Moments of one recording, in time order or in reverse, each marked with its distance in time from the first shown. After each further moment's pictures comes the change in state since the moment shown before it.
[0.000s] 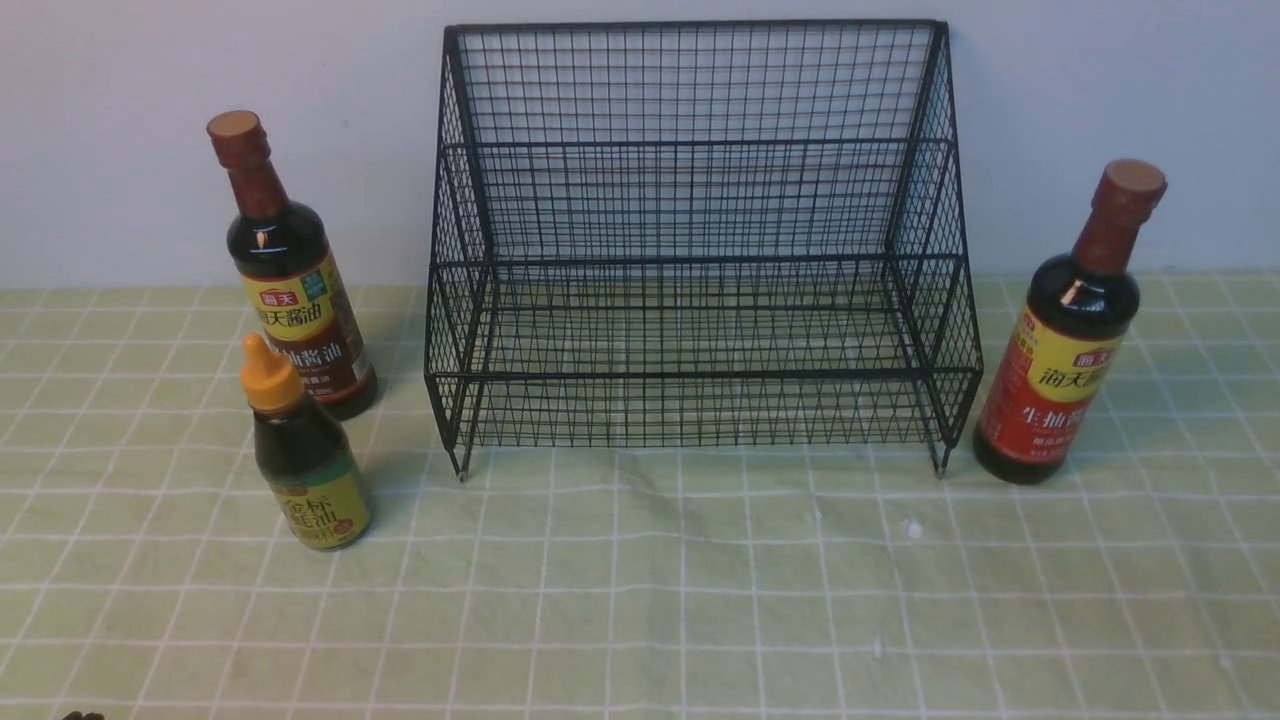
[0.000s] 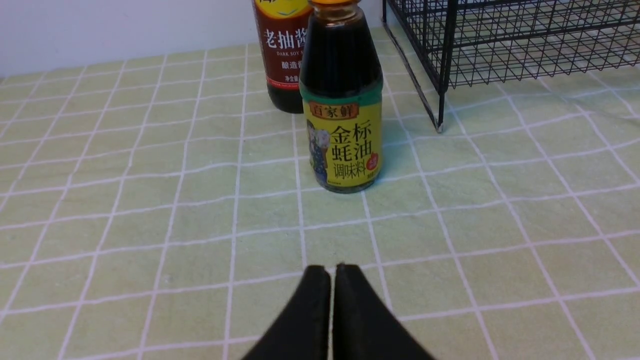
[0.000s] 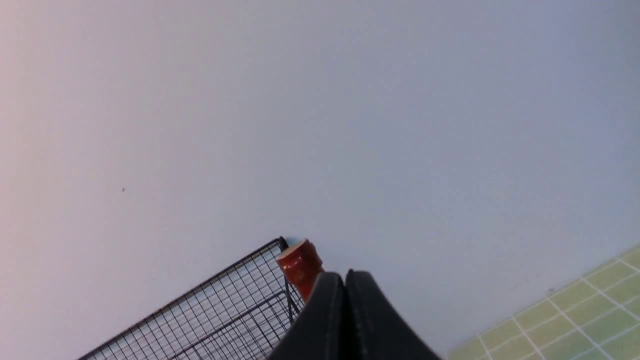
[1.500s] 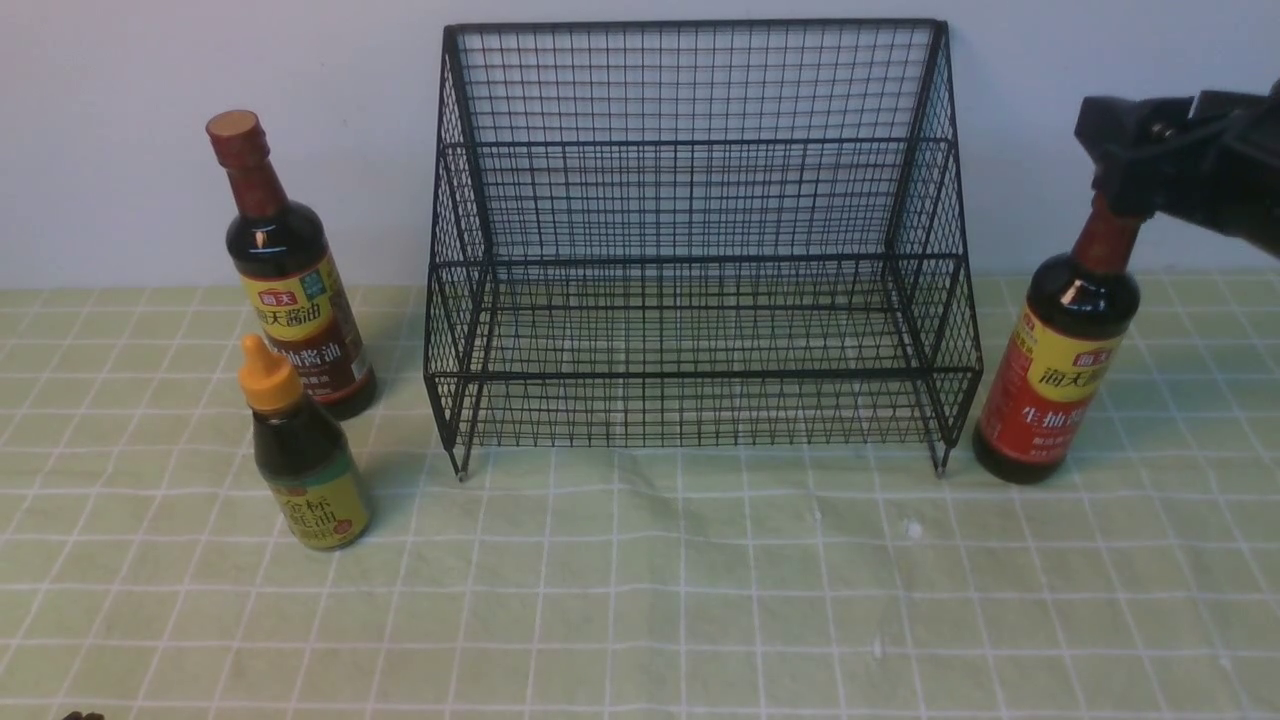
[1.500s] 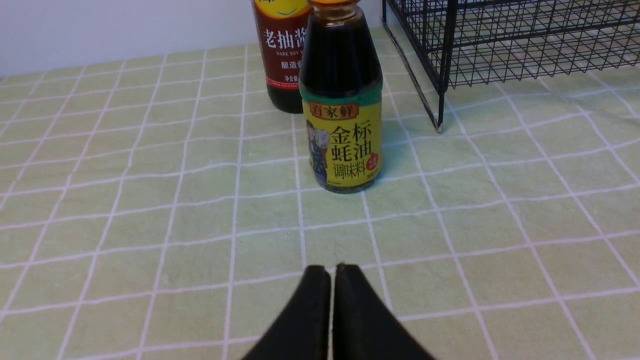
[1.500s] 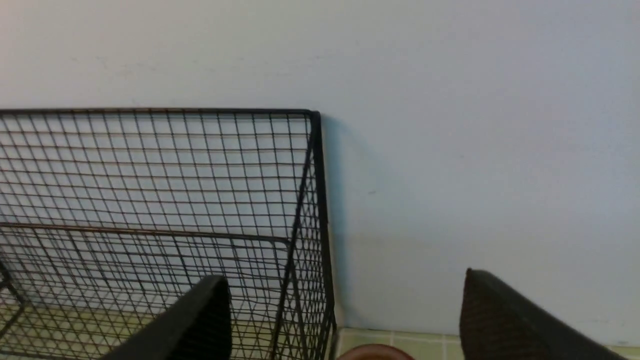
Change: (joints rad) right arm 0.177 1.398 -0.910 -0.384 -0.014 -0.149; left arm 0.000 0.000 0.000 0.000 0.000 0.000
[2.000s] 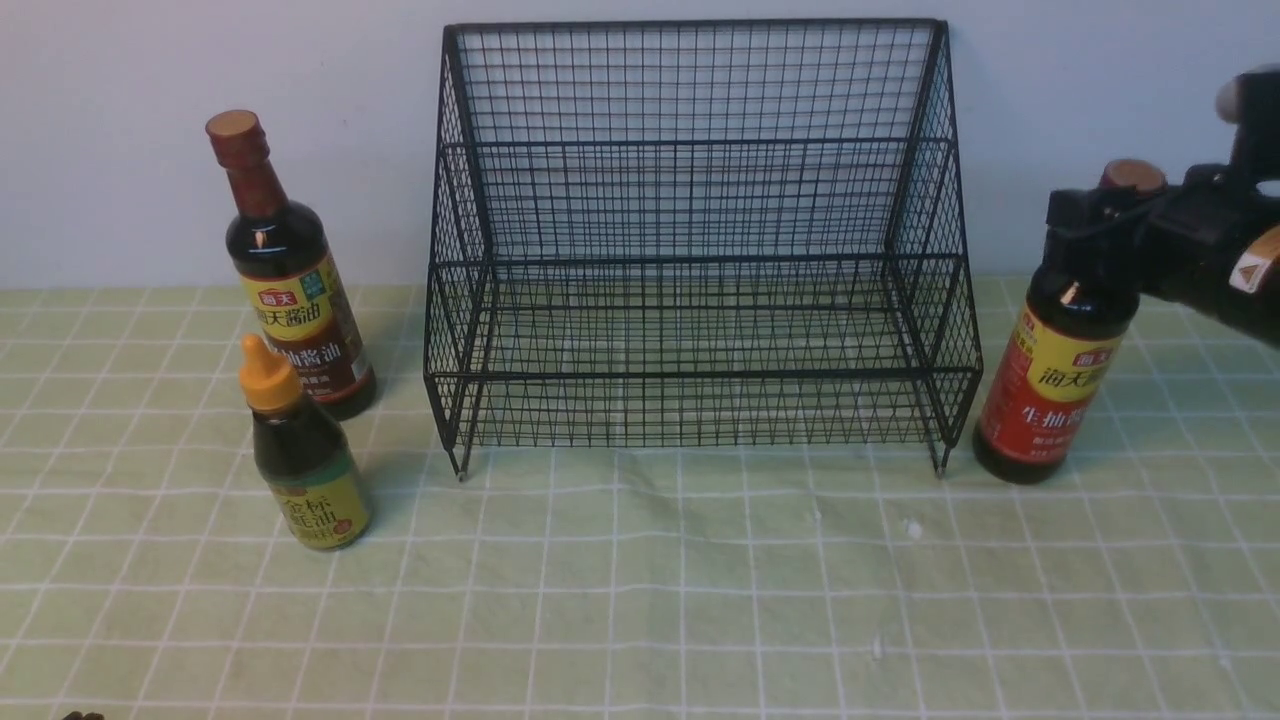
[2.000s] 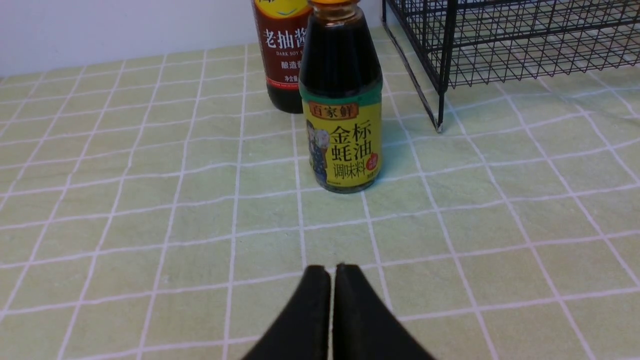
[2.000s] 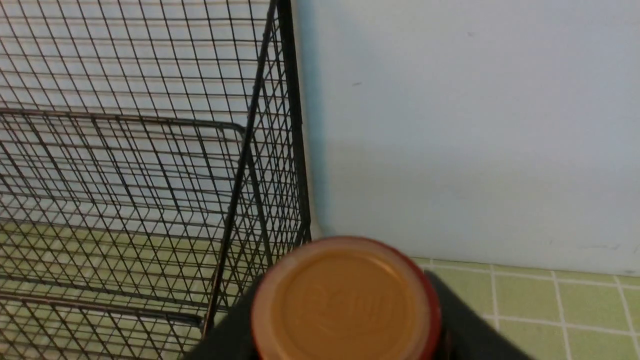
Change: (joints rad) right arm -0.008 0.147 -0.001 -0.002 -0.011 -0.062; left arm 0.000 0.000 0.000 0.000 0.000 0.000
